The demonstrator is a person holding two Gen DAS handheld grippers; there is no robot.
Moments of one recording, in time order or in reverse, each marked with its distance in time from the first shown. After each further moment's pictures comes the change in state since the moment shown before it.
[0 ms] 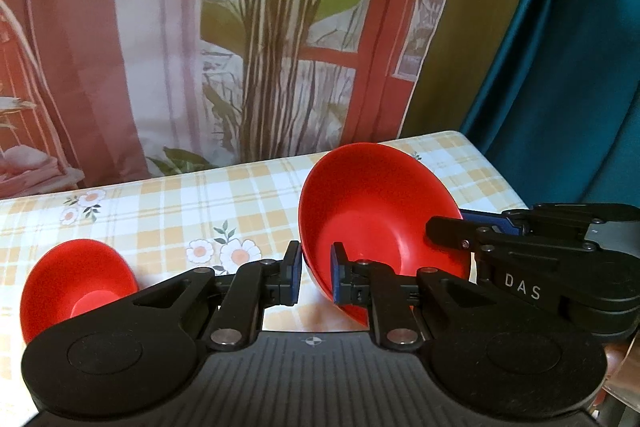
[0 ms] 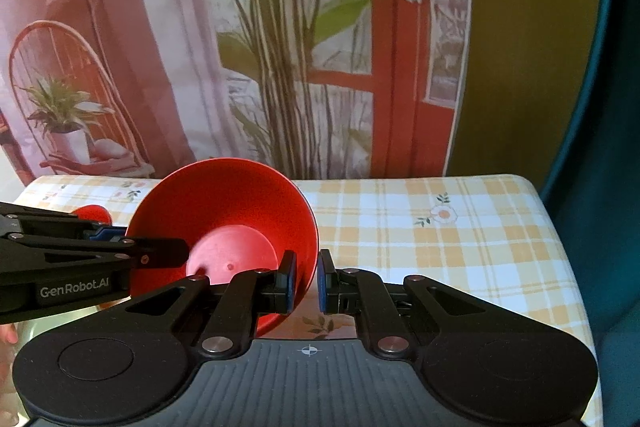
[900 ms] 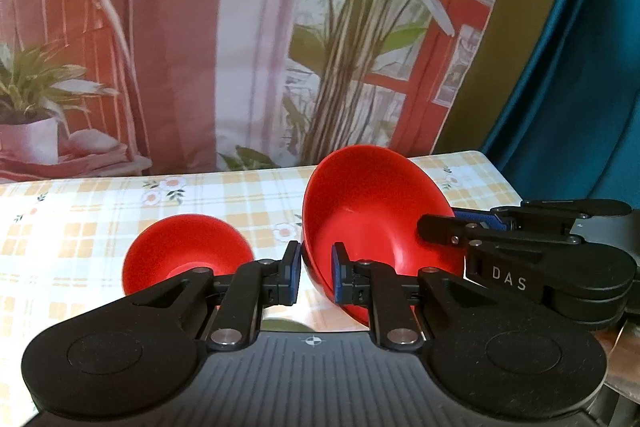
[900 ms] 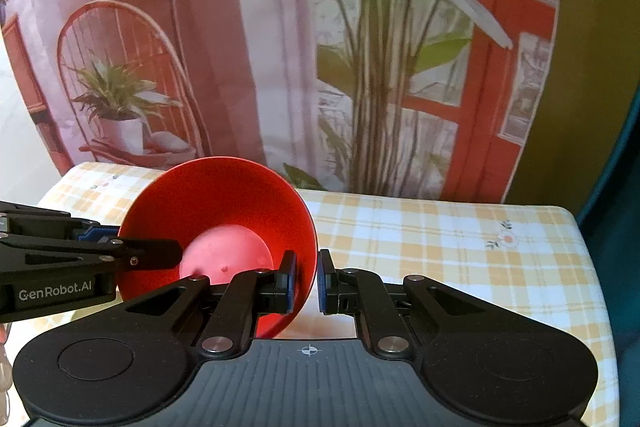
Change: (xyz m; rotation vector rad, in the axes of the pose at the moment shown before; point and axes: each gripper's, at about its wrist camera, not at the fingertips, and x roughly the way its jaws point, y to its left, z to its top) left arm -0.074 0.061 -0.021 -0.072 -0.047 0.040; right arm -0.013 0.094 0.012 -0.095 0.000 0.053
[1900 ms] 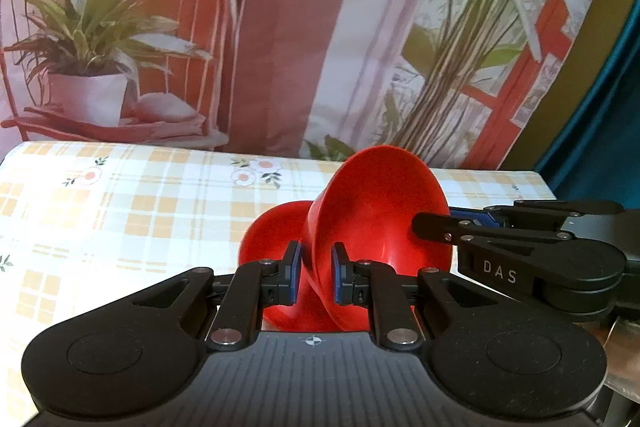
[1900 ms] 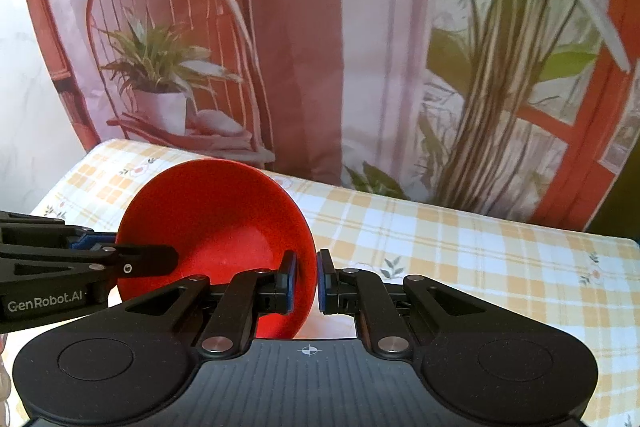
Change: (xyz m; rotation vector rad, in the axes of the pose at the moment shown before) left arm 0.009 0.098 -0.011 -0.133 0.011 0.071; right arm 0.082 0.080 0.022 -0.079 0.067 0.076
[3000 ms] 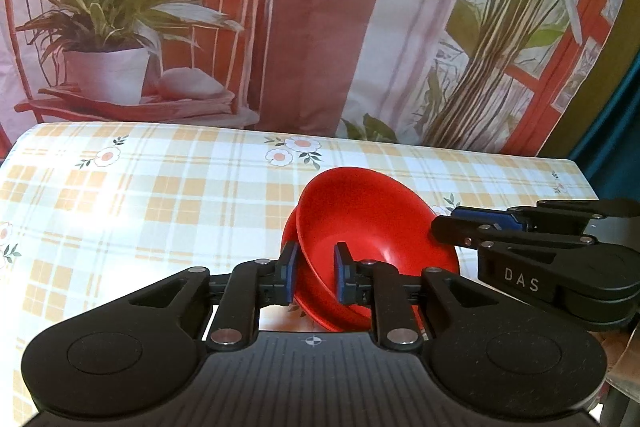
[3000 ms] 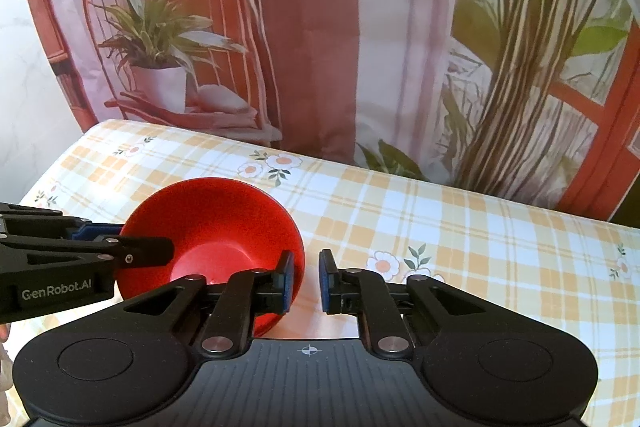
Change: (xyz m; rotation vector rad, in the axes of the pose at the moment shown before) left arm 0.025 0.014 0.000 -0.011 0.047 0.076; right arm 0.030 0.004 -0.008 0.004 0.039 0.011
